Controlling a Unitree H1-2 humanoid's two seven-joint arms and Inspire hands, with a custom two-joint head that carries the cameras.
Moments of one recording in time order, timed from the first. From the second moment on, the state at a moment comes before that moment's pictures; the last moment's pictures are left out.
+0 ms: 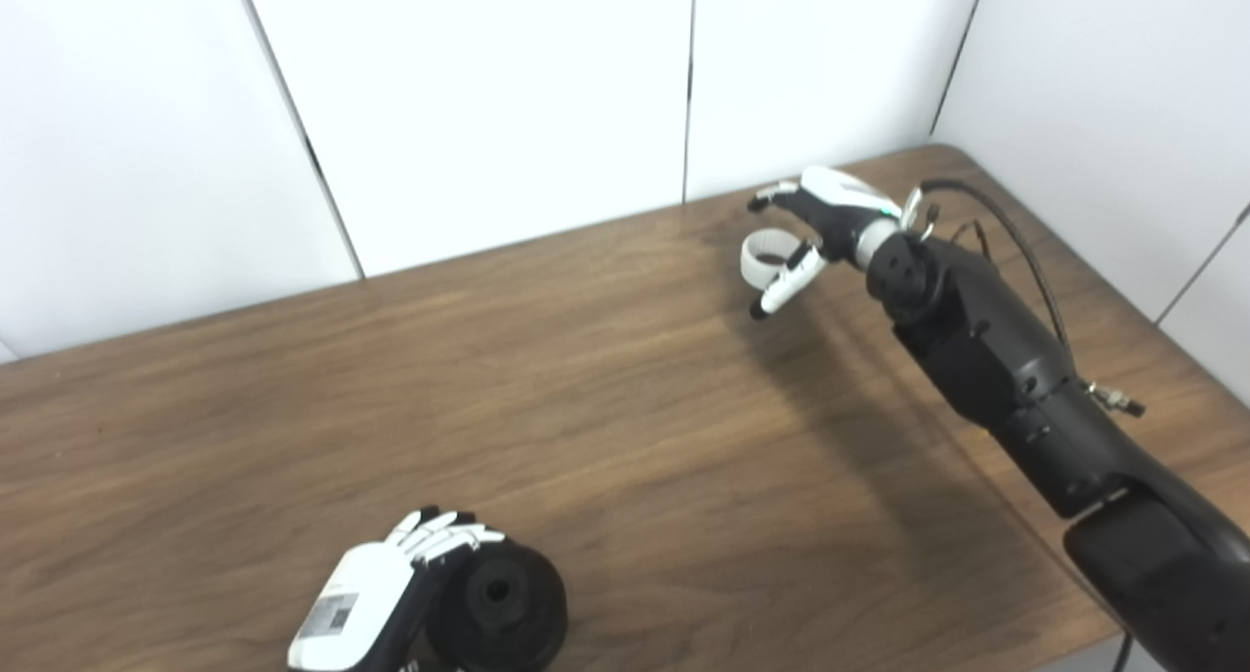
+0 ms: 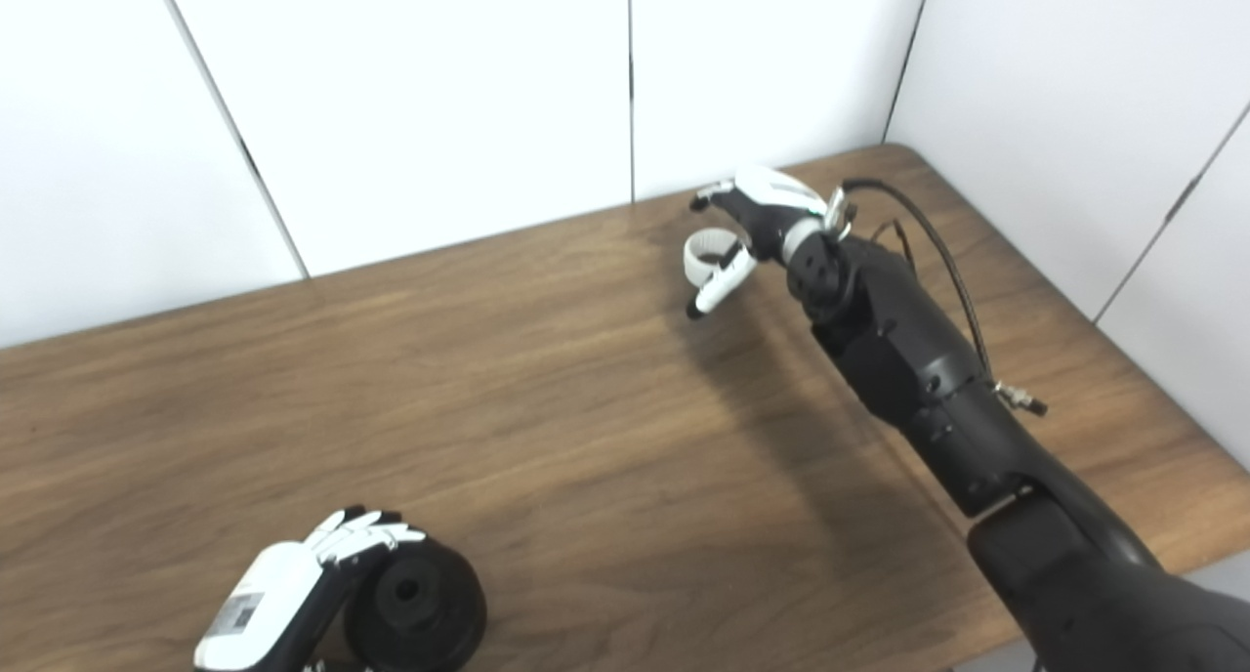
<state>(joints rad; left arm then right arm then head) 0.07 0.34 -0.40 -0.26 0.71 -0.12 -0.20 -0.47 -0.57 0.15 0.18 -0.68 0.47 0.39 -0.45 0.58</state>
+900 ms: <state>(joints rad) 0.08 0.34 -0.40 -0.26 0.71 -0.12 -0.17 -0.51 -0.59 0.23 0.30 -0.69 0.44 0.34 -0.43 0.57</state>
